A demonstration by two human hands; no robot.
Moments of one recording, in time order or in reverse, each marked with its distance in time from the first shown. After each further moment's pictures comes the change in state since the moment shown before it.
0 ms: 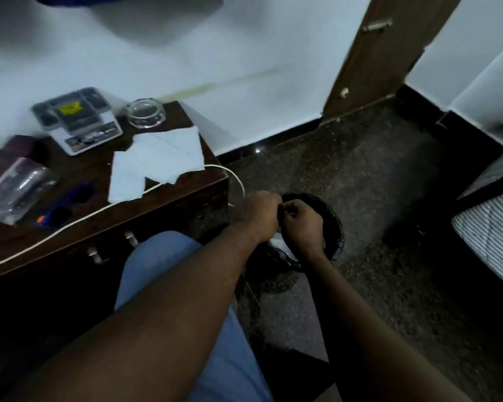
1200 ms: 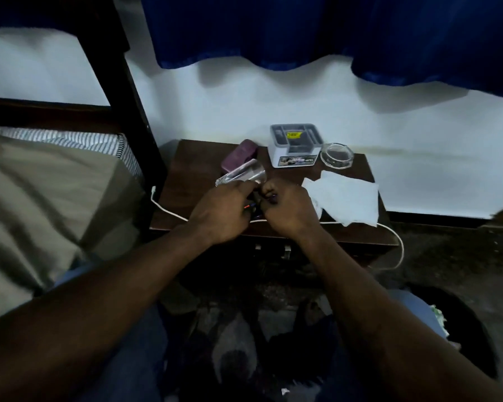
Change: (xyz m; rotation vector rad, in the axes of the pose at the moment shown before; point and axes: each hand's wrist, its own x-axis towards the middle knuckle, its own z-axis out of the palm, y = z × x) left_hand -0.224 -0.280 -0.173 0.024 0.421 -0.399; right_hand -0.114 -0.299 0.198 -0.110 -0.521 -0.843
